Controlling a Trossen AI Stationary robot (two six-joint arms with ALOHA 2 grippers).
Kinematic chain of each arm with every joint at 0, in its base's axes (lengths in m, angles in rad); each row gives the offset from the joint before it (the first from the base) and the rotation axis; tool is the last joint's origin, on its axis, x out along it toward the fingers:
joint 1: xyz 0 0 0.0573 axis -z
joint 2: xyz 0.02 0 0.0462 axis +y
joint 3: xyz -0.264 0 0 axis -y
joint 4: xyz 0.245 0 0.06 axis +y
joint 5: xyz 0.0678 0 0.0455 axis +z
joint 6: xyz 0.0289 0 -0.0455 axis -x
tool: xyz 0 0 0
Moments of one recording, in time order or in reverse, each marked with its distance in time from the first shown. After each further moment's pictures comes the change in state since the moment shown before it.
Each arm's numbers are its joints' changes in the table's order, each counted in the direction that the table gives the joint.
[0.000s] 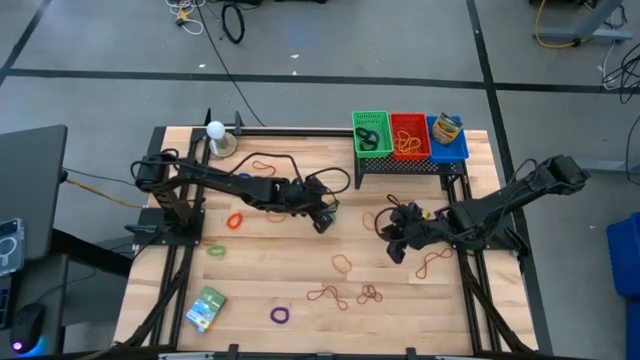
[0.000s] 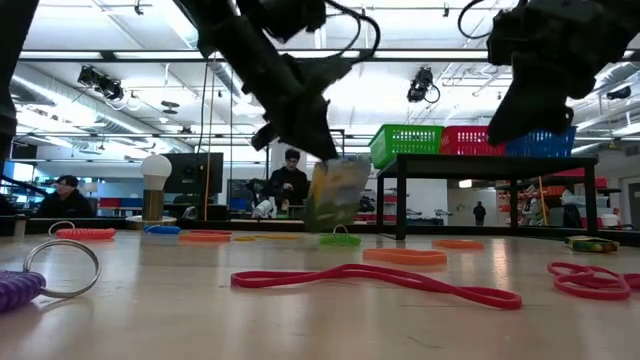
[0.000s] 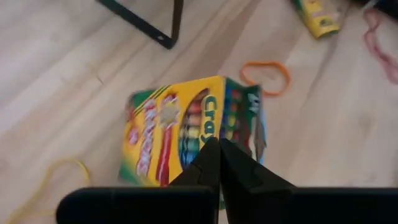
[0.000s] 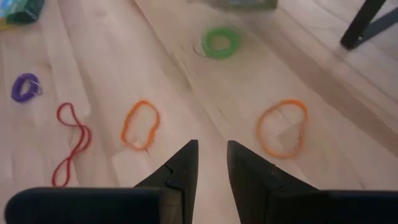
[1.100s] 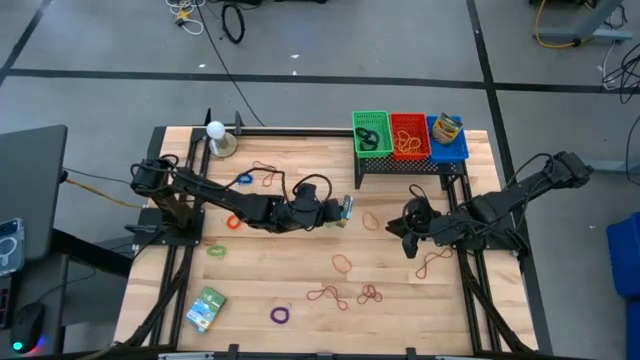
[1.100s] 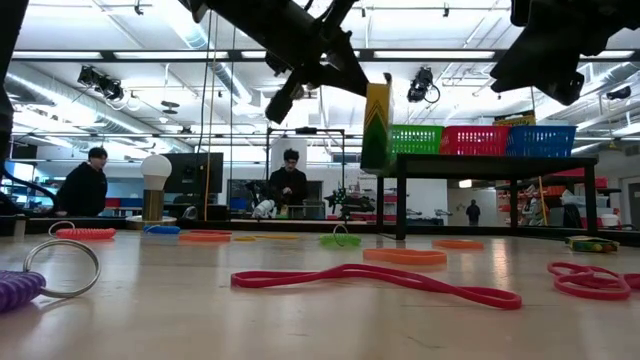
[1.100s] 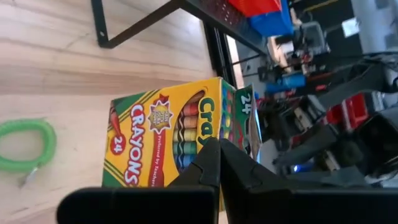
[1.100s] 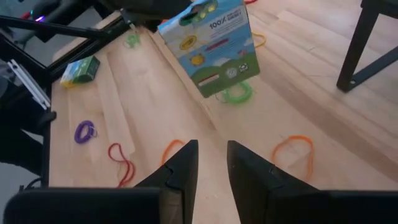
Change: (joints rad) left arm 0.168 -0.017 0.000 -0.317 0.274 0.869; right arm -0.078 -0.211 0.000 0.010 -0.124 -0.030
